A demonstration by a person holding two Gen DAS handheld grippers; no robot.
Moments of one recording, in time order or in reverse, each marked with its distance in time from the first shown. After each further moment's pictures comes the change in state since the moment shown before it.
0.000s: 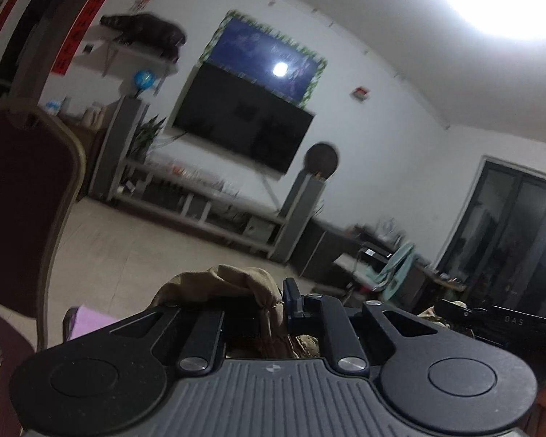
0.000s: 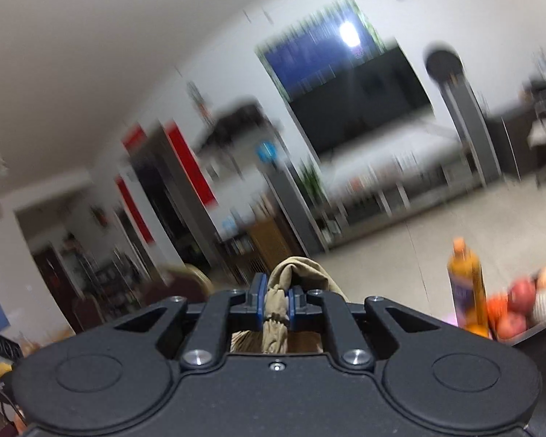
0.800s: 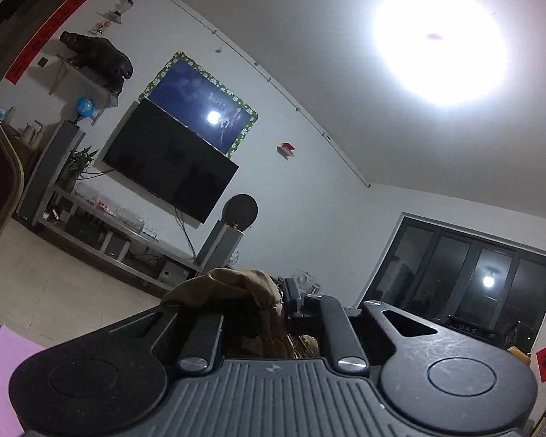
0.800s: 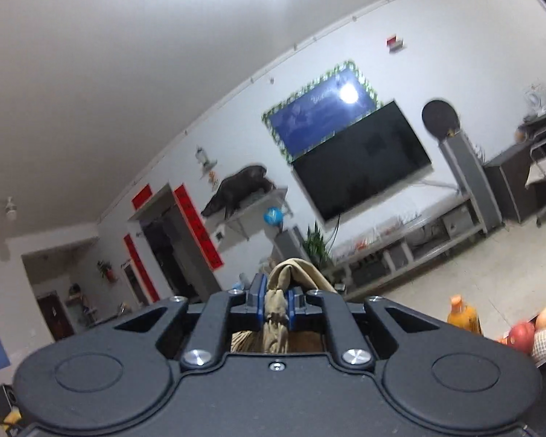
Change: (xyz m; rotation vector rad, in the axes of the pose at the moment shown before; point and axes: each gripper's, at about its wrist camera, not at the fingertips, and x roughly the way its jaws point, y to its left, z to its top) left arm -0.139 -0.034 -0.003 -0.040 -0.254 -0.347; right arm -0.099 0.002 0.014 0.007 -0.241 0.071
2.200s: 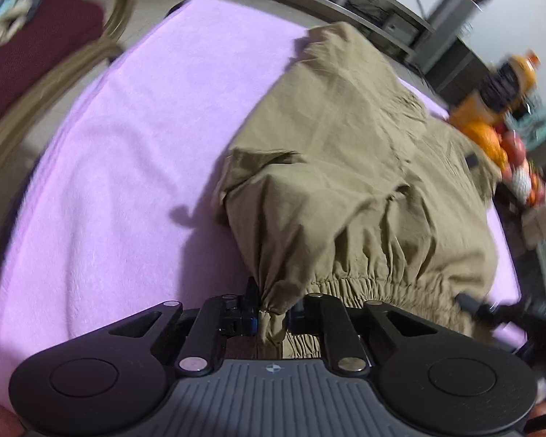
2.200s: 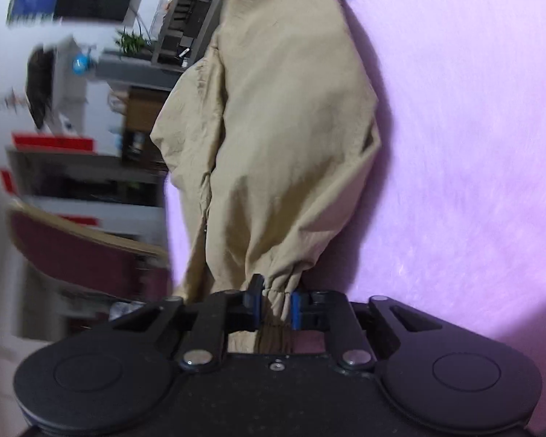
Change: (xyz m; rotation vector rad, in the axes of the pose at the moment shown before) left arm 0.110 0.279 -0.329 -0.174 0.835 0.667; right arm 0.134 -0.250 -0.436 0.747 0.696 -0.258
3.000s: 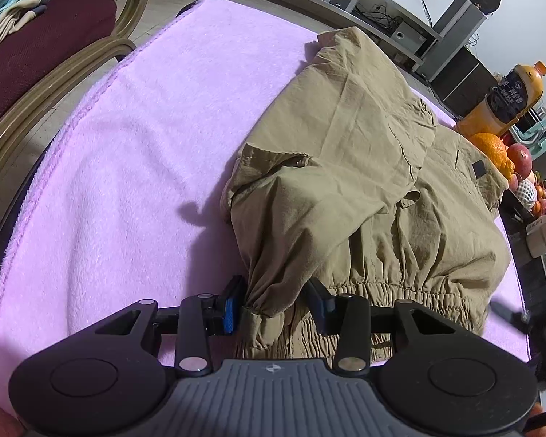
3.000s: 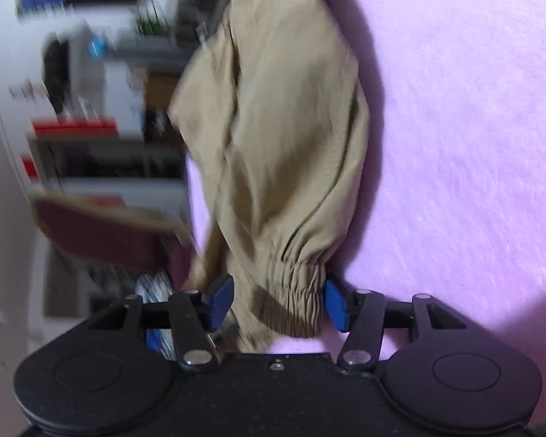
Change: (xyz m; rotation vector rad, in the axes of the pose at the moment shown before) left arm 0.009 0.016 0.000 -0.055 -0.037 0.026; right arm -0.020 -0.044 -0.004 0.108 0.039 0.169
